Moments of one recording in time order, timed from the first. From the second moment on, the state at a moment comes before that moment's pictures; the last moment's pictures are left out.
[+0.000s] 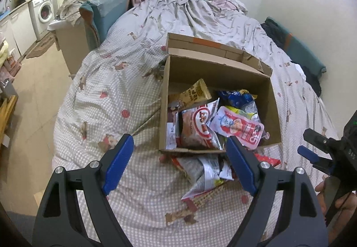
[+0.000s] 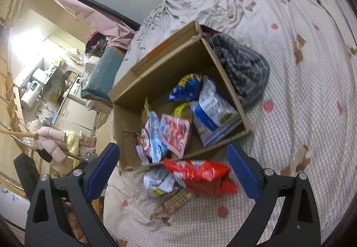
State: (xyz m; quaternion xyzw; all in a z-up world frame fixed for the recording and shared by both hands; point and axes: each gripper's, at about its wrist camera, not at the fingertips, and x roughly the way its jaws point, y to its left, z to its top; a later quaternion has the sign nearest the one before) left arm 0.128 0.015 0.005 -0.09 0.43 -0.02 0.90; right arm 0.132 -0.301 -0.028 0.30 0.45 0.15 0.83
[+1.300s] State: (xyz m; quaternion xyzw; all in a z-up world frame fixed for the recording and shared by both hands) left arm 0.116 0.038 -0.051 -0.14 0.52 0.03 0.84; right arm 0.163 -0.235 -0.124 0.19 0.59 0.10 0.78
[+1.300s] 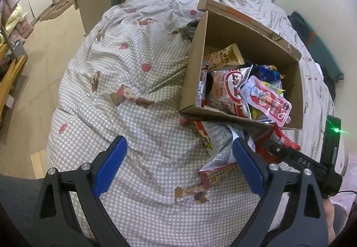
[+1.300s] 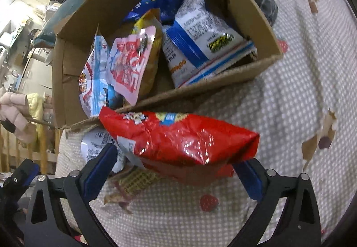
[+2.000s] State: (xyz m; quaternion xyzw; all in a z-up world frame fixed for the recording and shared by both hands) left arm 0.172 -0.043 -0.124 -0.07 0.58 -0.01 0.81; right arm 0.113 -0.304 -0.072 0.24 0.54 0.10 0.80
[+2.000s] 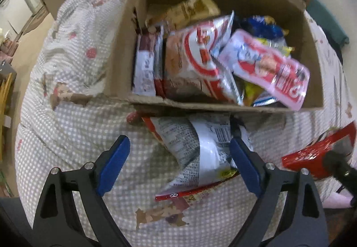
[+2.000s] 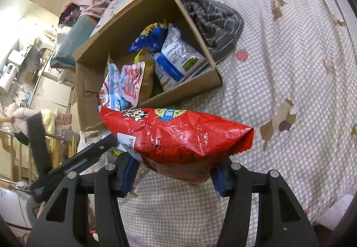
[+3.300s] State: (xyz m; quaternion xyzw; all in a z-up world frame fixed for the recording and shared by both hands) left arm 0.109 -0.024 -0.005 -0.03 0.45 -0.01 0.89; right arm 0.114 -0.289 -0.010 0.25 0.44 0.19 0.84
